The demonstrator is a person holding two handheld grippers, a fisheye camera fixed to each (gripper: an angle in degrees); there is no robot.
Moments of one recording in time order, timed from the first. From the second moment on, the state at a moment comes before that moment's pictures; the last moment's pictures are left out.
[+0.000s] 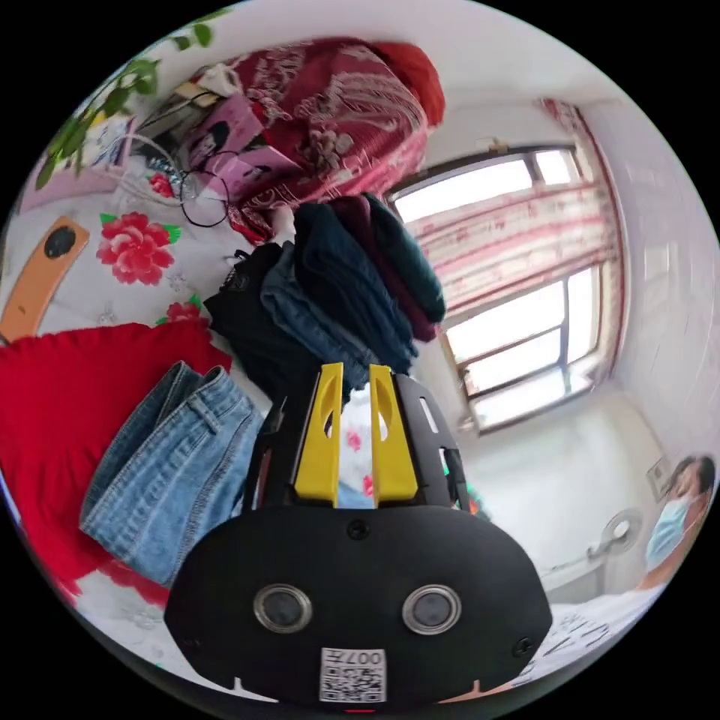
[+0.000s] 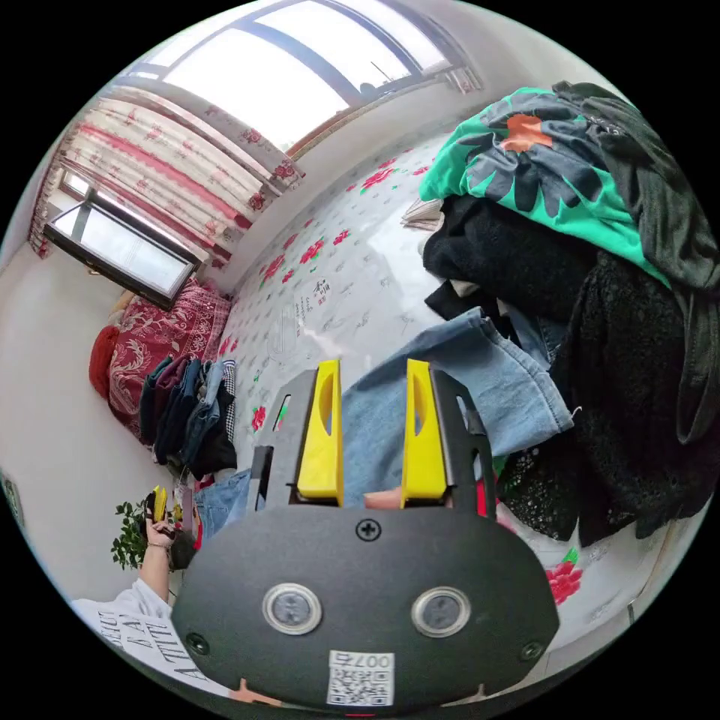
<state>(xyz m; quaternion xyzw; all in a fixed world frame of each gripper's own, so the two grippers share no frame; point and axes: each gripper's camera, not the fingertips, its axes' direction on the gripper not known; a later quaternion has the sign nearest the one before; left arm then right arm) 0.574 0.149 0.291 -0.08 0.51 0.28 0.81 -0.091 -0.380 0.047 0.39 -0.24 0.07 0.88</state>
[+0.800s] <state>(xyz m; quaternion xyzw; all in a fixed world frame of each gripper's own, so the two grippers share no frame) 0.662 0.203 0.240 -0.09 0.02 0.52 0.85 -0.012 -0.457 0.204 0.31 -0.38 0.23 0.84</state>
